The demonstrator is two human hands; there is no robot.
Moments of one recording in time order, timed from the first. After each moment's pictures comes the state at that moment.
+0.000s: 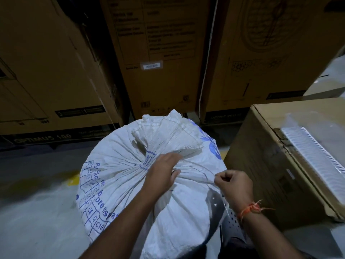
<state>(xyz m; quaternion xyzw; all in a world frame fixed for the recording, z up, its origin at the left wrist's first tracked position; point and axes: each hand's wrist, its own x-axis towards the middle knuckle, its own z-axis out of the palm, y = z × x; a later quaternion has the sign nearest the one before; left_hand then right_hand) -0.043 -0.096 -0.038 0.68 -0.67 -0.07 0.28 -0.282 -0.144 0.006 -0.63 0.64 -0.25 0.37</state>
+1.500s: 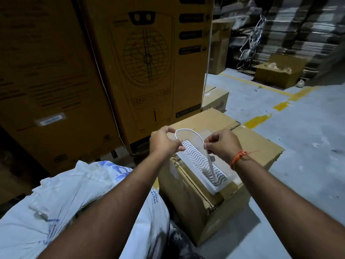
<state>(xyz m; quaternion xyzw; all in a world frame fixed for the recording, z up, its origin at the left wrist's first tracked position) -0.340 -0.277 0.157 0.65 -0.52 -0.39 0.41 -0.532 -0.254 0.169 -0.56 0.70 -0.34 0.28</state>
